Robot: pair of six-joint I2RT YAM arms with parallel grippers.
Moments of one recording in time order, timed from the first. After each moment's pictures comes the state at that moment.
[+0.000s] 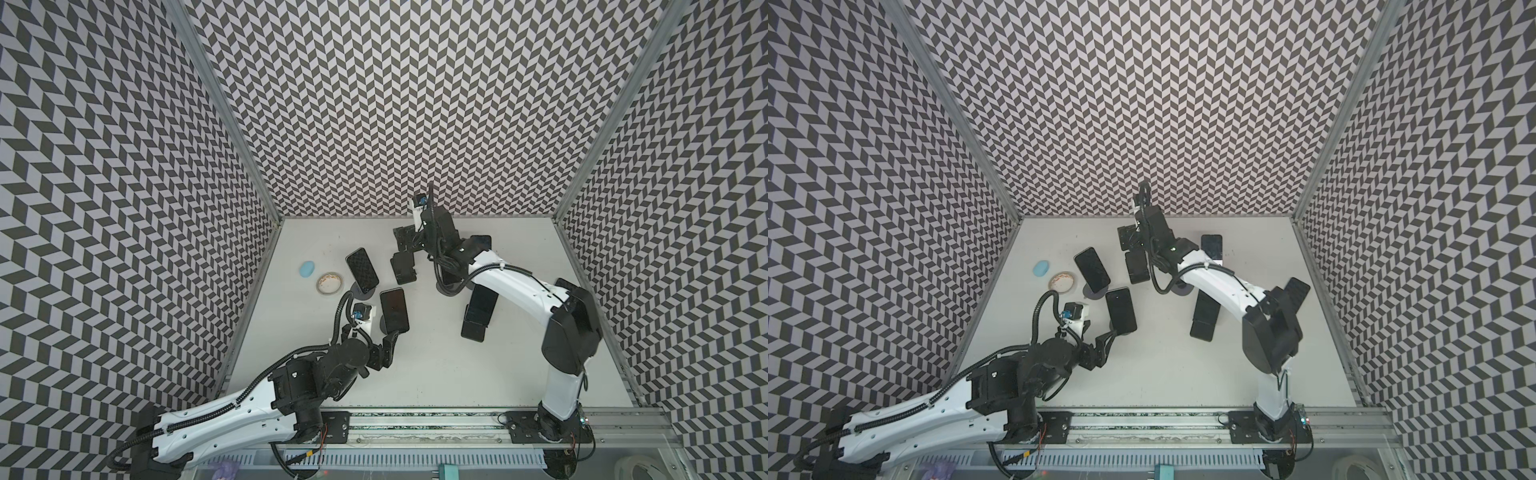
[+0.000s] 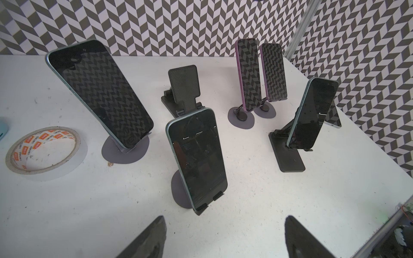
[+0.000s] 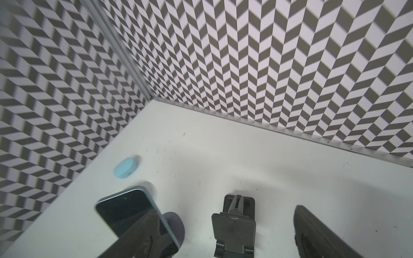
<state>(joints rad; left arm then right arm) -1.18 0.65 0.57 -0.44 -0.57 -0.55 0.70 1.80 1.62 -0.21 0.19 0.24</state>
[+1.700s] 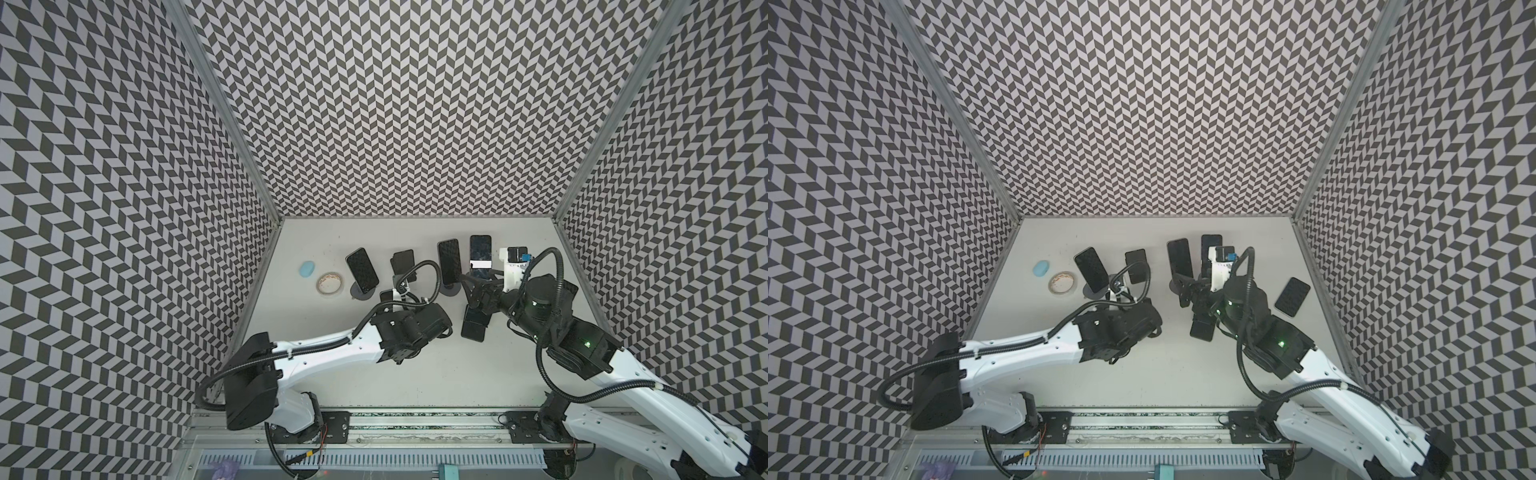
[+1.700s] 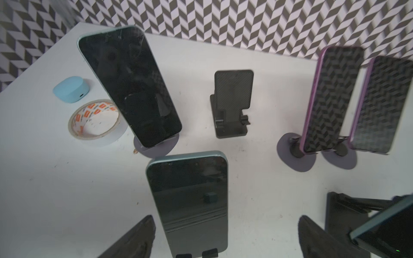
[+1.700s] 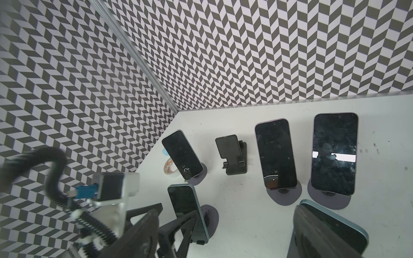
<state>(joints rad) -1.13 1.52 1.12 -0.68 -0.87 -1.07 0.77 0.84 0.90 -0.33 0.24 0.47</state>
